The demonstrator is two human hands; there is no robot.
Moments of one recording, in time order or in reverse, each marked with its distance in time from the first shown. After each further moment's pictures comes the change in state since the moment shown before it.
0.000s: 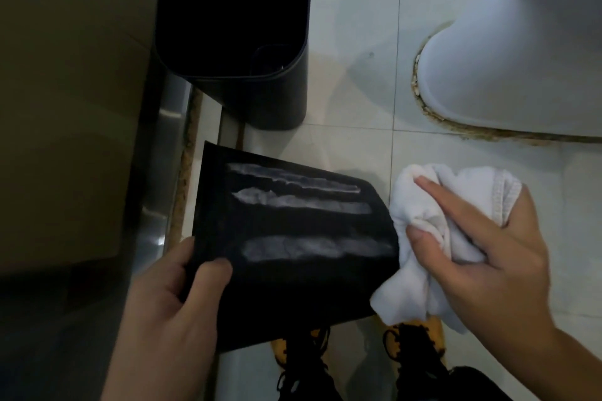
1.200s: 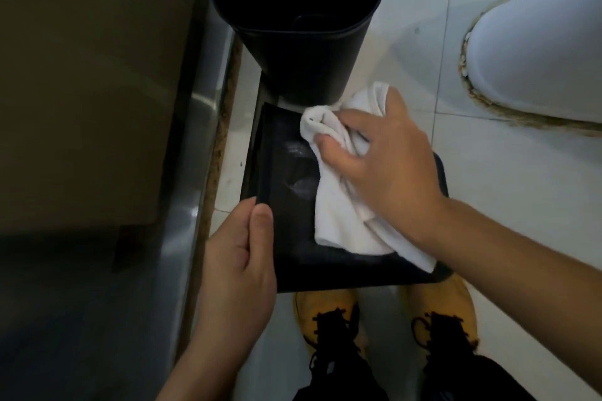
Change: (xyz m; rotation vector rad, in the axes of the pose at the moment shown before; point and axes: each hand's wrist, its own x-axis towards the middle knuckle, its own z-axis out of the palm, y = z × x) left_hand 0.036 -0.059 -0.002 0.226 0.016 0.478; right_hand 0.061 -0.061 0.117 -0.066 -0.316 0.029
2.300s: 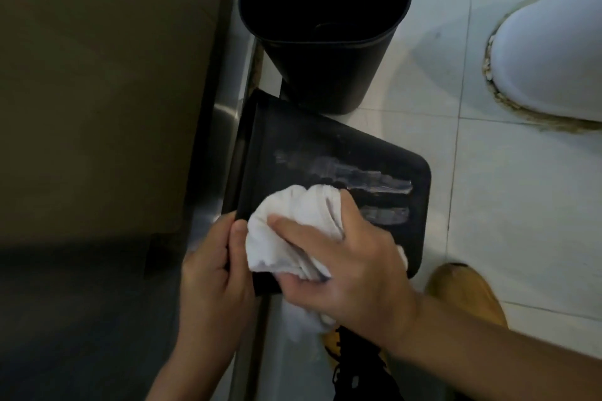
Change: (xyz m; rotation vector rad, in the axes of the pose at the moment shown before) left_hand 0.006 -0.034 -0.037 0.167 0.084 0.090; right_hand -0.076 -0.033 0.045 0.113 0.023 -0.448
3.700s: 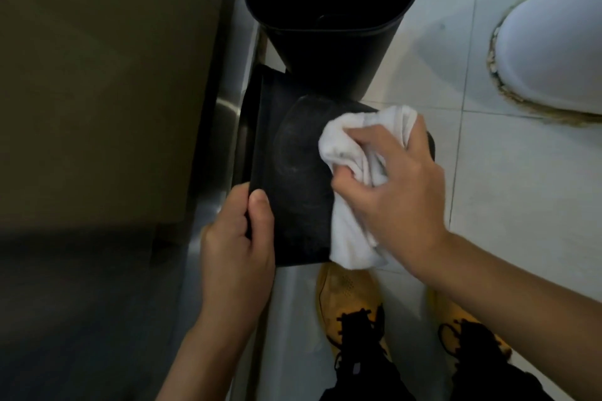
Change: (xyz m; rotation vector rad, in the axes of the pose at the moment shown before) left_hand 0.009 0.014 0.013 0.029 0.027 0.029; right_hand 0.035 0.043 -0.018 -0.088 0.167 0.396
